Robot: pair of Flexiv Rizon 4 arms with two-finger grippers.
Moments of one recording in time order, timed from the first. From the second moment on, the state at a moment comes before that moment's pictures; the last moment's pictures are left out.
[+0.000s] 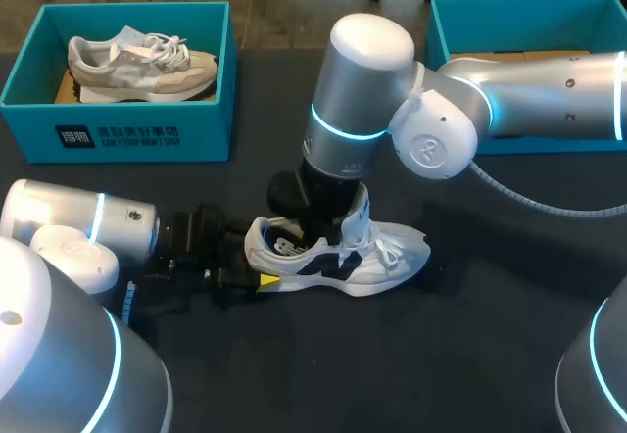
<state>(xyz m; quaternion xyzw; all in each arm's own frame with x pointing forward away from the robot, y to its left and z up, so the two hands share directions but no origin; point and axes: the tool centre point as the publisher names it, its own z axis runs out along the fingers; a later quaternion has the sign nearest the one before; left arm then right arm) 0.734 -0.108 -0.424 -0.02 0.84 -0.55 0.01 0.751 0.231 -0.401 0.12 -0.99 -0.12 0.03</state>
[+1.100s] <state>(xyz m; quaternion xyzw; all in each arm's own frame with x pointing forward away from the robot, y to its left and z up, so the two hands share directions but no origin) 0.733 -0.108 -0.423 -0.02 0.84 -0.55 0.01 0.734 0.206 -0.345 0.12 -0.99 -0.07 0.08</state>
